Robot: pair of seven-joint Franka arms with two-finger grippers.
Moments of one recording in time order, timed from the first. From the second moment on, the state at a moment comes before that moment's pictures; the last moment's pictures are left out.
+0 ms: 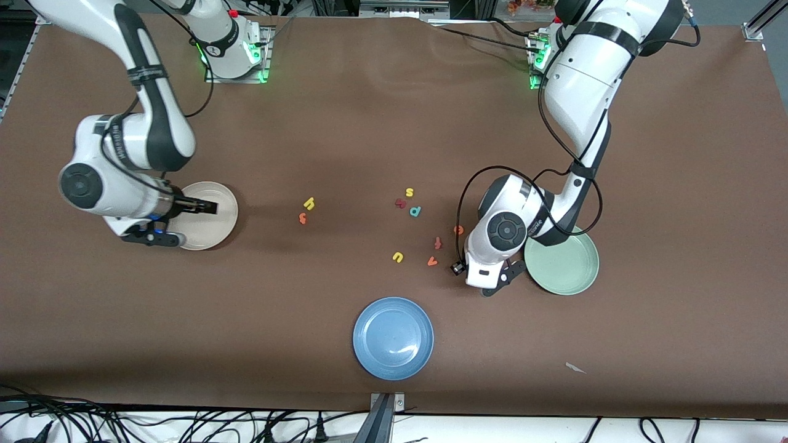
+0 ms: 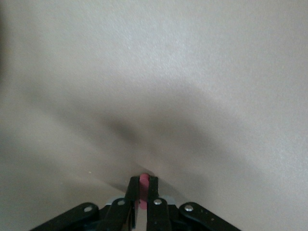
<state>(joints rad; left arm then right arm) -0.35 0.87 -0.12 -1.40 0.02 2.22 -1.09 0.21 0.34 -0.09 -1.92 0.06 2.03 0.24</state>
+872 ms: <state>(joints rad) -0.16 0.75 -0.11 -1.43 0.15 1.97 -0.63 0.35 0.53 0.06 -1.92 0.06 2.36 0.74</state>
